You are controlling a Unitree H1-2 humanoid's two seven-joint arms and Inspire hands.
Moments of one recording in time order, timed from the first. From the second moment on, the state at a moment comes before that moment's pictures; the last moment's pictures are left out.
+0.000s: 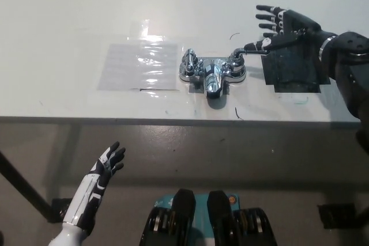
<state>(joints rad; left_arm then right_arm) 0.03 0.17 -0.04 -0.02 -0.04 -0.23 -0.14 -1.19 -0.27 0.06 1.32 0.09 0.02 0.44</state>
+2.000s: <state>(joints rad) 0.01 0.17 -0.04 -0.02 -0.03 -0.22 -0.14 -1.16 -0.21 0.05 1.31 0.05 0.01 0.60</state>
